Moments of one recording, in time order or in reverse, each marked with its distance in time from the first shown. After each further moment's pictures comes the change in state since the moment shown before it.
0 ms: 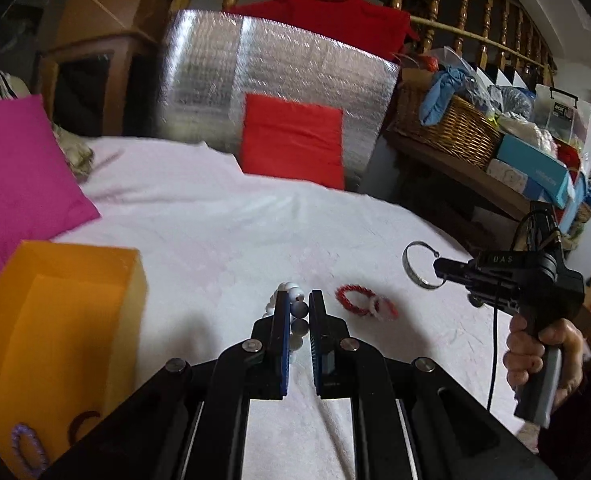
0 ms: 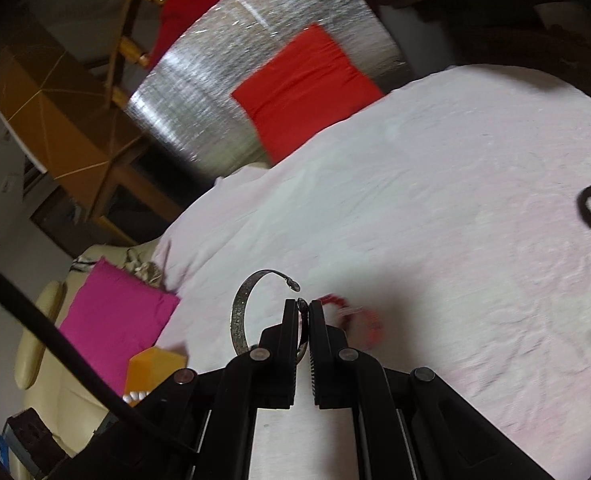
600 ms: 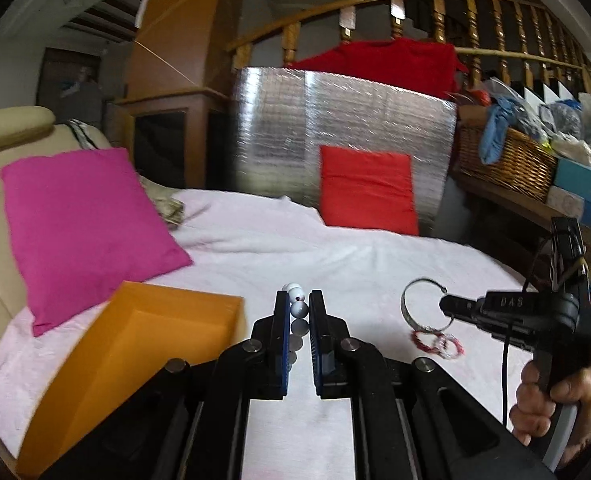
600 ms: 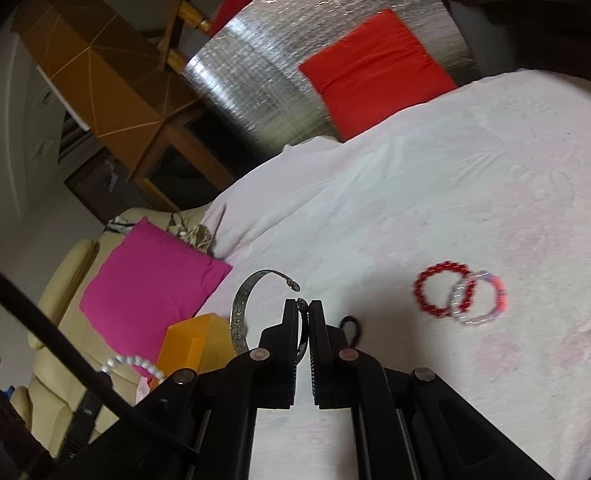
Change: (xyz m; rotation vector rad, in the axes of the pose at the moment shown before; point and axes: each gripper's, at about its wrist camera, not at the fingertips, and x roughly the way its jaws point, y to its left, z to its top) left arm -0.058 0.015 0.011 0.005 -0.171 0.306; right arm 0.027 0.088 -0.047 -0.117 0.038 0.122
